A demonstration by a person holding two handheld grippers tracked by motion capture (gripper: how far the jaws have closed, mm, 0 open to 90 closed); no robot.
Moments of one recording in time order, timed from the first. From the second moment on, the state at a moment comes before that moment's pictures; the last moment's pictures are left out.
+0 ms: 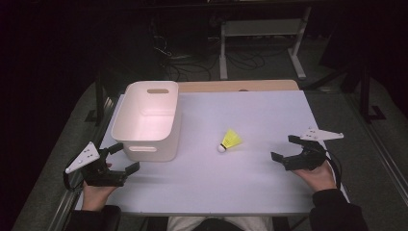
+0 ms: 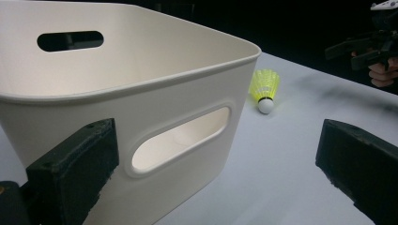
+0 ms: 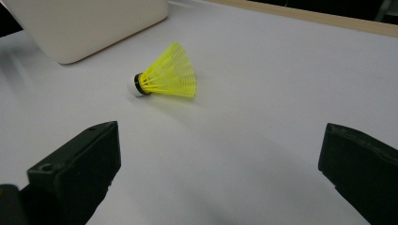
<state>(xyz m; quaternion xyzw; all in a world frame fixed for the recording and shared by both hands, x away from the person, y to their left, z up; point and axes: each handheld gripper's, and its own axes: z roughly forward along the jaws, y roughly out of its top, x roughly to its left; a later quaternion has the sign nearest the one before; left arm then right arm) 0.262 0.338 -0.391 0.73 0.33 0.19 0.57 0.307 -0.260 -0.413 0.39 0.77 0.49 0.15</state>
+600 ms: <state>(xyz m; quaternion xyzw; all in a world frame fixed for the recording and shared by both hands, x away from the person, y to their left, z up) 0.261 0.339 -0.390 0.72 0.33 0.19 0.58 0.306 -0.258 -0.412 0.39 0.77 0.48 0.15</state>
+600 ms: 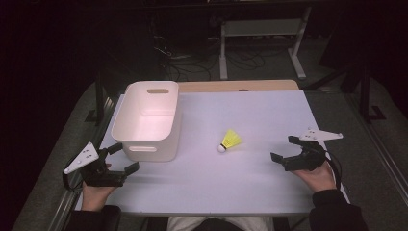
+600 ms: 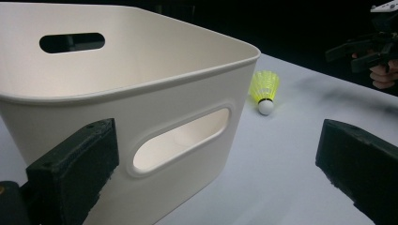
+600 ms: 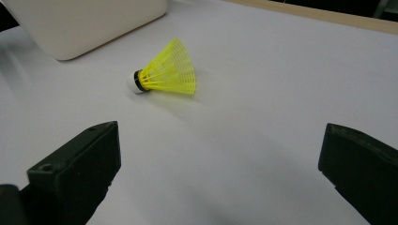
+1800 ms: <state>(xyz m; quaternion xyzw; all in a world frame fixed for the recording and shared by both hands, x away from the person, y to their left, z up) 0.260 0.339 -0.390 0.72 0.33 0.19 0.58 0.315 -0.250 -0.396 0.38 0.79 0.46 0.13</state>
